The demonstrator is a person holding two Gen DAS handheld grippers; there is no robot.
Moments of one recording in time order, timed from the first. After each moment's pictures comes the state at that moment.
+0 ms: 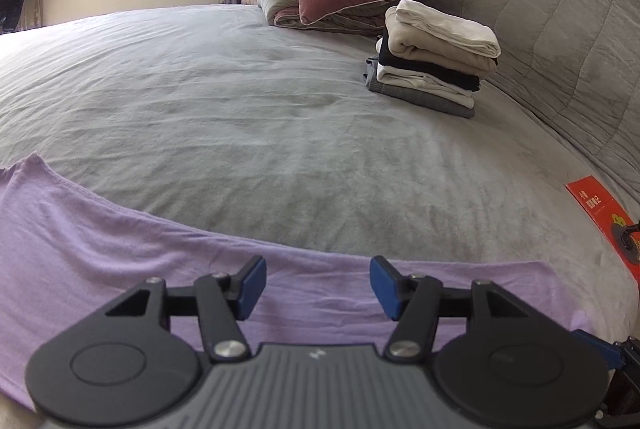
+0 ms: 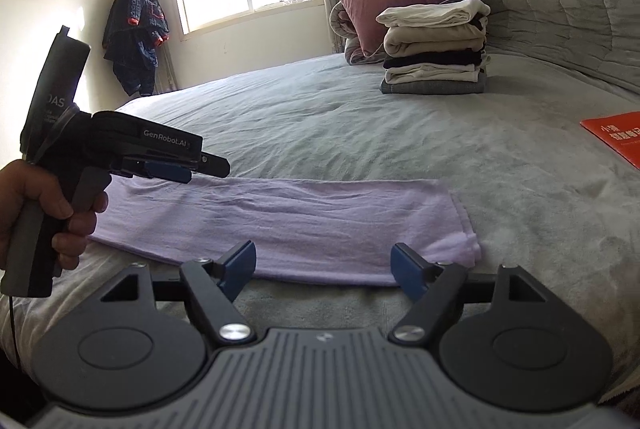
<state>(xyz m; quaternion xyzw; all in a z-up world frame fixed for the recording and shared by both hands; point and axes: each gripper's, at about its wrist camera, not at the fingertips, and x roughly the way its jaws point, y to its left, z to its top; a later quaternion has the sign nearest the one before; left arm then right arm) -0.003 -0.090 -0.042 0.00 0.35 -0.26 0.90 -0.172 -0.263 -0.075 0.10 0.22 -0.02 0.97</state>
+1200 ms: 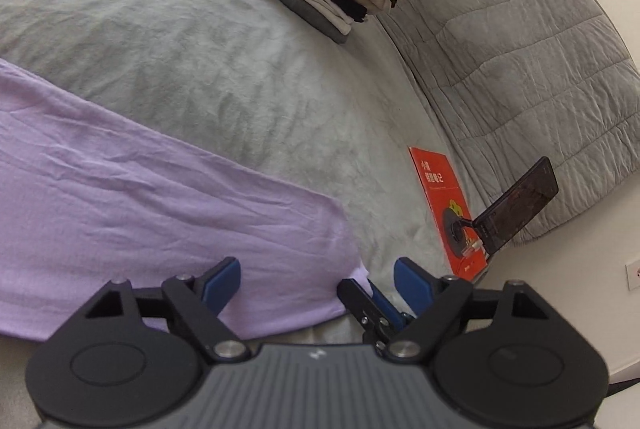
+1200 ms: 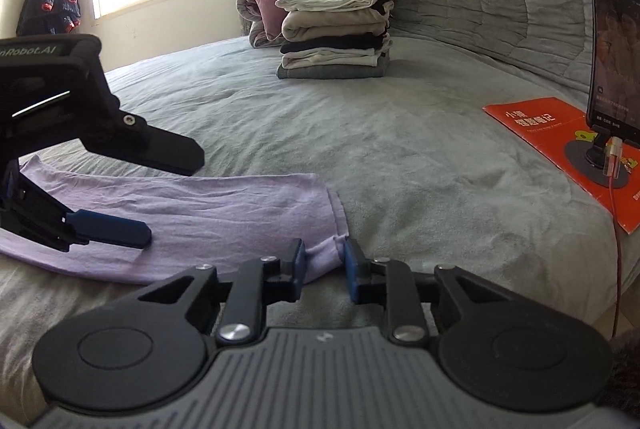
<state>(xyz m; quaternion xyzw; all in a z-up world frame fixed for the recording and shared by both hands) -0.028 -0.162 -0.052 -0.18 0.51 -0.41 0.74 -0.165 -0.292 -0.076 0.09 0.26 -0.16 0.95</state>
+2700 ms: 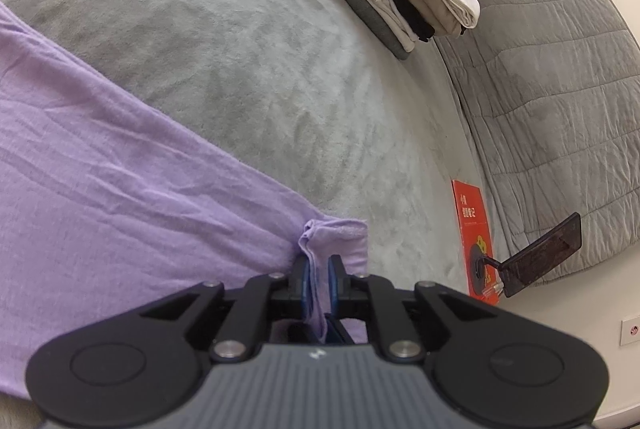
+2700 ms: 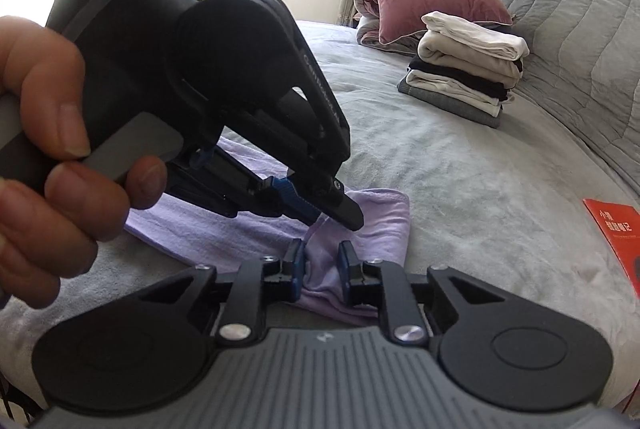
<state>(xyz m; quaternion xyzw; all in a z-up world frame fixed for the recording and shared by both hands) 0.018 -0.140 -0.078 -0.23 0.55 -0.35 0.72 -0.122 -0.215 -0.075 -0.06 0.29 -0.06 0.95</state>
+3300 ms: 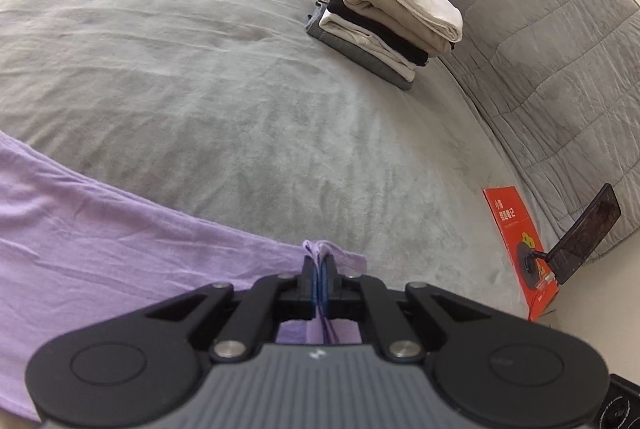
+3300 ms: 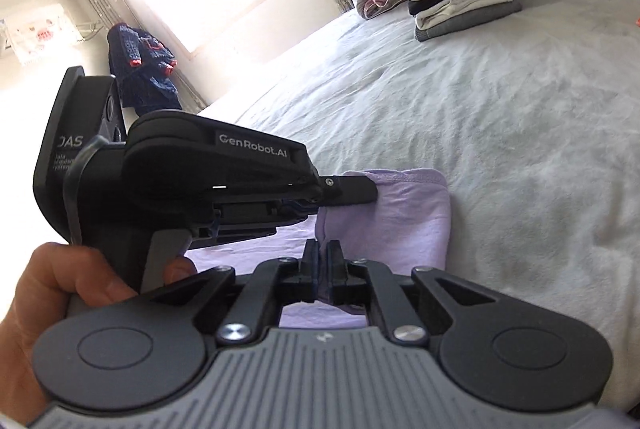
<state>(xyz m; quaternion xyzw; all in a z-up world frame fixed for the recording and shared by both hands) 0.023 -0.120 -0.031 -0.11 0.47 -0.33 0.81 -0.108 -0.258 -0.058 0.31 0.27 0.06 0.91</state>
